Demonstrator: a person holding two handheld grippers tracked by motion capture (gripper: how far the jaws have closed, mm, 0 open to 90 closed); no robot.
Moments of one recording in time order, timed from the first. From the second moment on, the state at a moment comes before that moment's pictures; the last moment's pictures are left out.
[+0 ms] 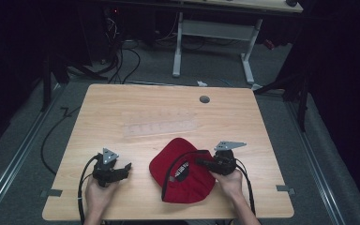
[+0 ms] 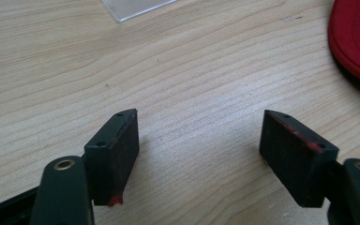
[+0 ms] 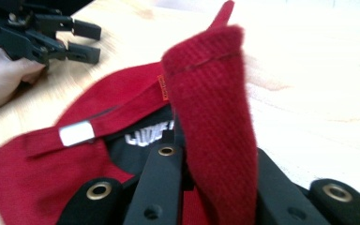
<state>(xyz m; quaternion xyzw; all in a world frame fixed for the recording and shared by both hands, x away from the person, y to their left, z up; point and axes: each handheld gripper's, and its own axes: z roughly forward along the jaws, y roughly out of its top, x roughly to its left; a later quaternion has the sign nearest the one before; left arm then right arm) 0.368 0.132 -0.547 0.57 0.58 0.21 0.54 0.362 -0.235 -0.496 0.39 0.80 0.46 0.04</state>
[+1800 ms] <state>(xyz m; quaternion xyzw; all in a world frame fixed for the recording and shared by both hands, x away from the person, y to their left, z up) 0.344 0.052 -0.527 0.63 0.50 0.11 0.58 0.363 -0.226 -0.434 0.40 0.75 0.52 0.06</state>
